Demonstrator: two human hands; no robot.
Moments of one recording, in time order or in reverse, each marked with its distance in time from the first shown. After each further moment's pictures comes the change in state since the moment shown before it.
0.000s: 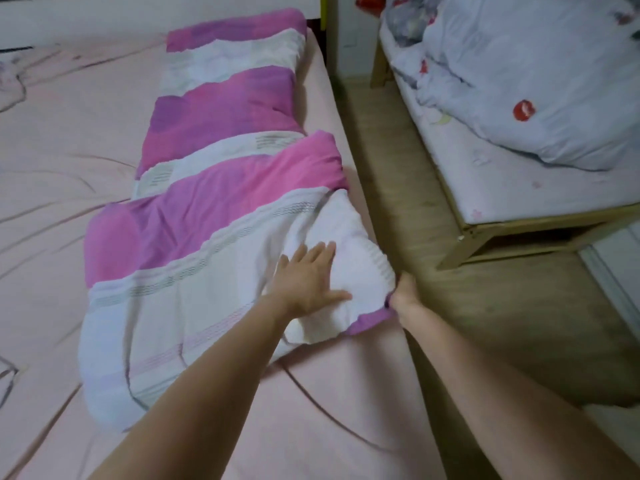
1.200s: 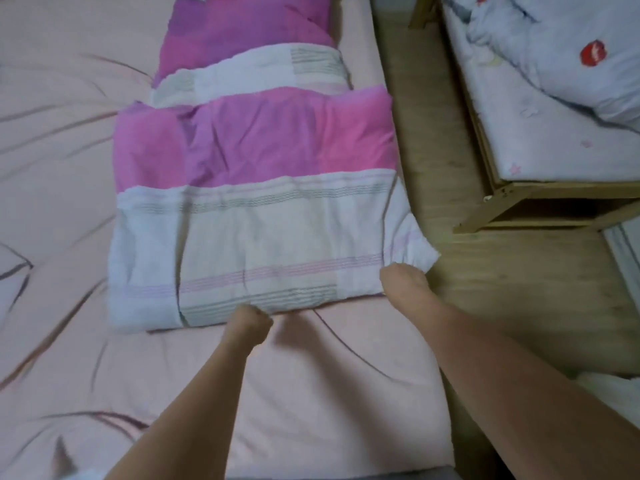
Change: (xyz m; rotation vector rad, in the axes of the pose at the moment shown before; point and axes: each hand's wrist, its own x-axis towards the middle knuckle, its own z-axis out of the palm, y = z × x) left_hand -0.130 -0.100 0.183 -0.742 -0.021 -0.821; right_hand -0.053 0.104 0.028 -1.445 -0.309 -0.619
